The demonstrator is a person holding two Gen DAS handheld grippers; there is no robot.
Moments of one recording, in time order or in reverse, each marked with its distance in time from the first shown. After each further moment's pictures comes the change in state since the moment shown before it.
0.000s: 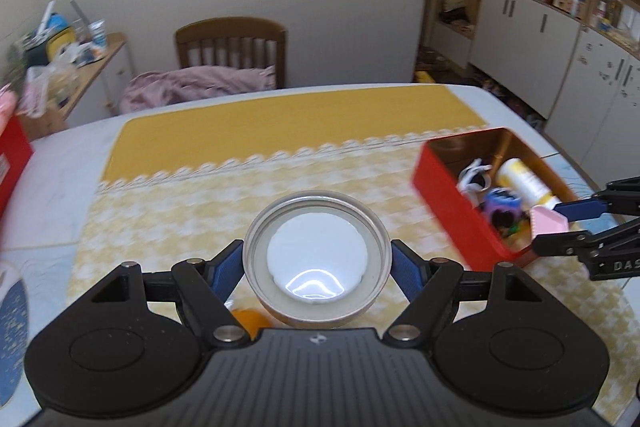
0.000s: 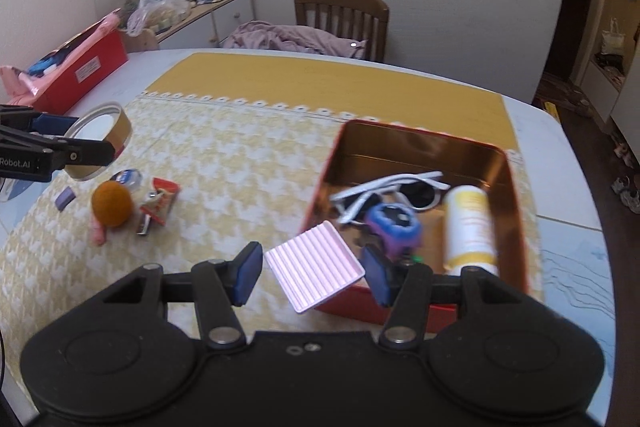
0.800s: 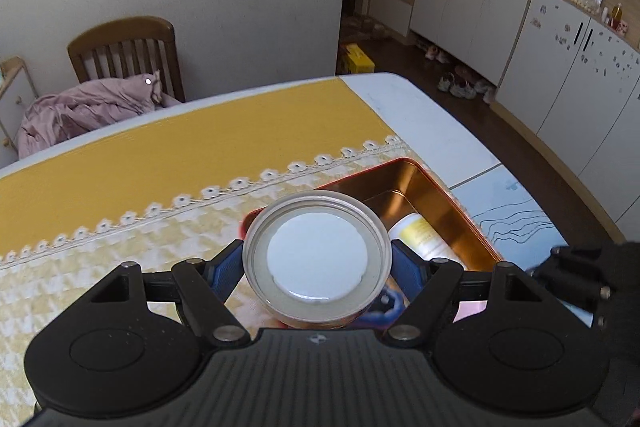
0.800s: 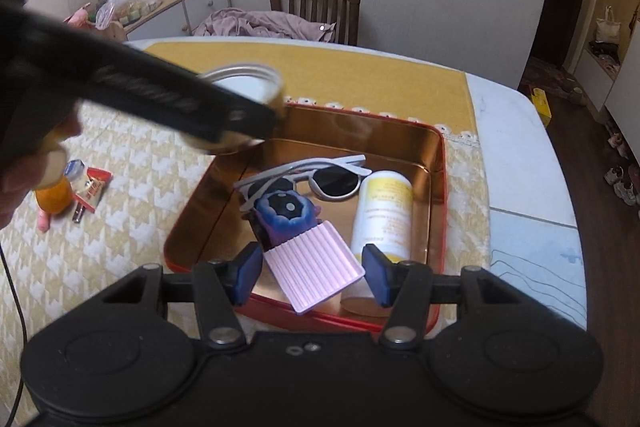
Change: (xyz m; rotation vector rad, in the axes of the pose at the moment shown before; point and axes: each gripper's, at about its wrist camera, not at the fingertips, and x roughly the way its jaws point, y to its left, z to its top) left arm 0.118 -0.150 0.090 0.098 0.106 -0.124; right arm 0.025 -0.076 -0.002 -0.002 0.048 -0.009
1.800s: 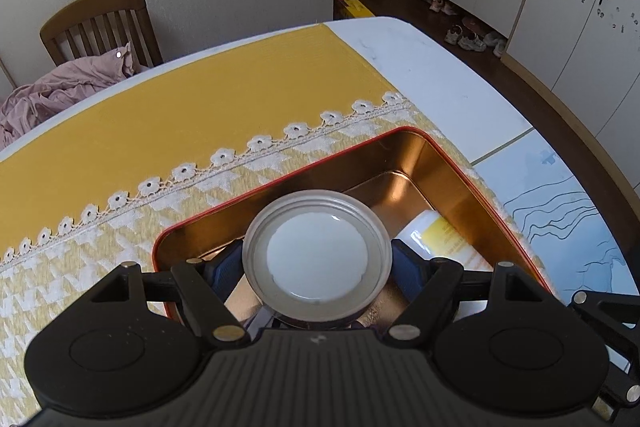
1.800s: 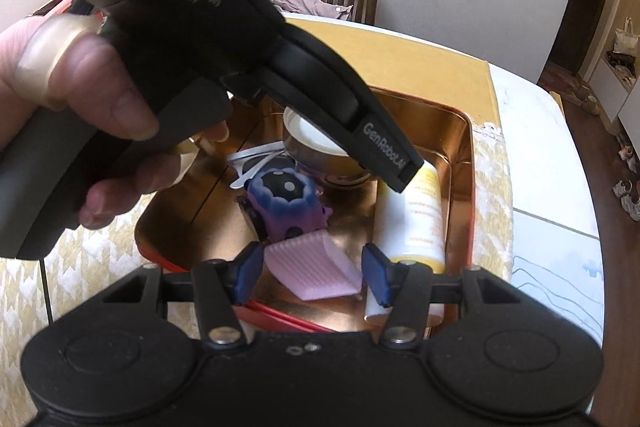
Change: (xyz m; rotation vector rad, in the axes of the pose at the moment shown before) left arm 0.091 -0.034 0.014 0.046 0.135 0.030; right arm 0.032 0.002 -0.006 -0.065 0.038 0.010
